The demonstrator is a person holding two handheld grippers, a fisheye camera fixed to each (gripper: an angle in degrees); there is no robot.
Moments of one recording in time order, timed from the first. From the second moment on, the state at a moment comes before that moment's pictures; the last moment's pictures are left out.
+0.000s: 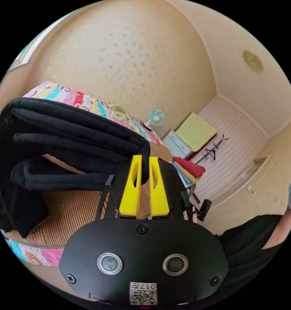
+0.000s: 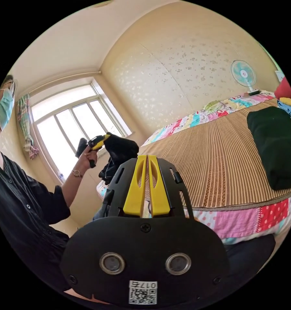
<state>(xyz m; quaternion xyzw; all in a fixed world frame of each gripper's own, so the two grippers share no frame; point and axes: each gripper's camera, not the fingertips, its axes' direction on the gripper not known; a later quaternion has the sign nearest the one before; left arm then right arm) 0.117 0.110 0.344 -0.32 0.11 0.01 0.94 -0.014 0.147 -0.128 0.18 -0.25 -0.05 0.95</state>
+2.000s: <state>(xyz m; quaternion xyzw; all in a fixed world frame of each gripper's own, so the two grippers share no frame) 0.022 0.094 0.192 -0.19 0.08 -0.11 0.97 0.005 -0.342 0.020 0.06 -0.11 0.07 0.99</state>
